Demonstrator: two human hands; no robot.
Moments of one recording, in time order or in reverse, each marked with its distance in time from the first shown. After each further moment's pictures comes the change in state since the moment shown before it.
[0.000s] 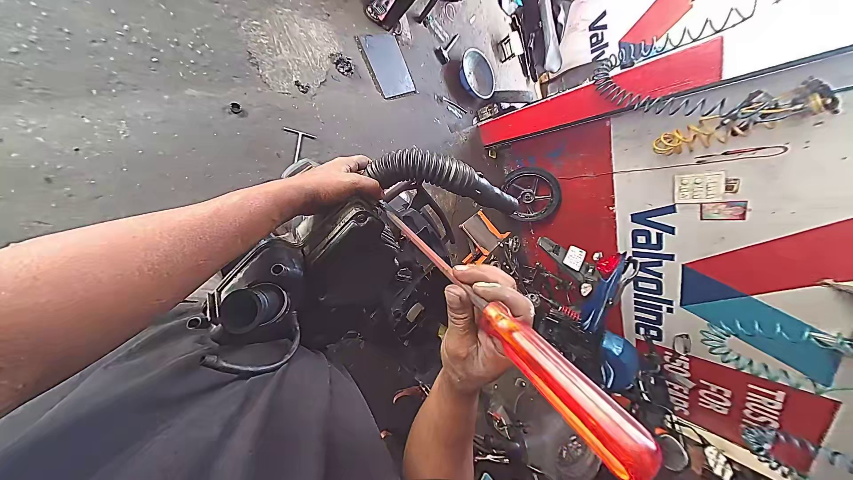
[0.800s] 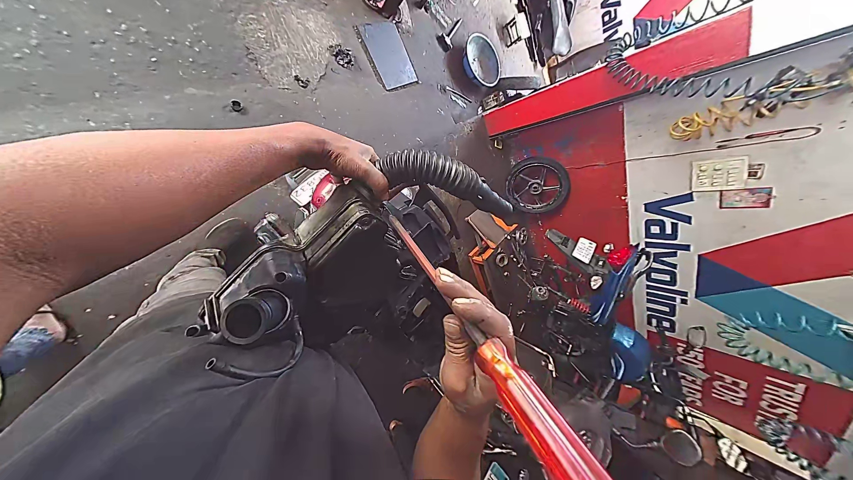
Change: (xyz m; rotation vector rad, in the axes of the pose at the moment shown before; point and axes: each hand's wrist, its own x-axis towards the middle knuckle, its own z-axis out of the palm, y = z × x) left_hand 0.045 0.049 -0.022 0.610 -0.478 -0.109; right_hand -0.014 -0.001 -0.015 0.094 -0.211 0.096
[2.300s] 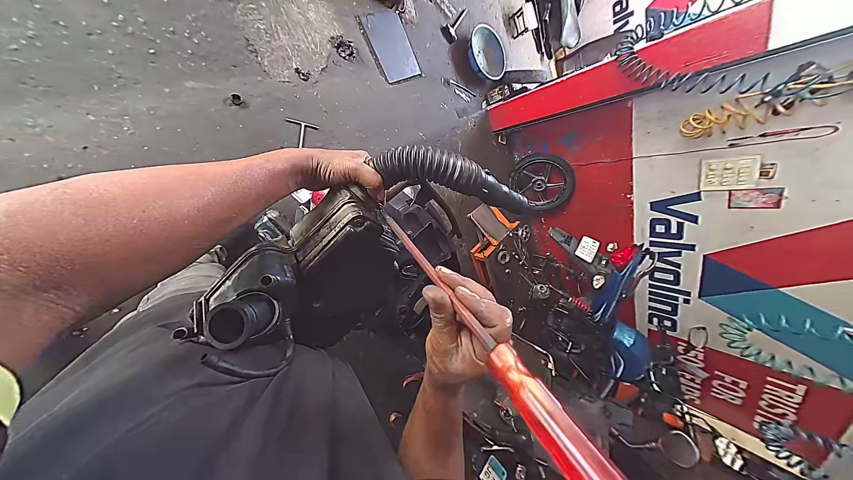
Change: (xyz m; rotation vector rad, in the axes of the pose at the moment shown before) left_hand 0.014 -0.034 0.018 -0.456 0.048 0.114; right_hand 0.009 0.029 0.025 -0.224 0.324 -0.089
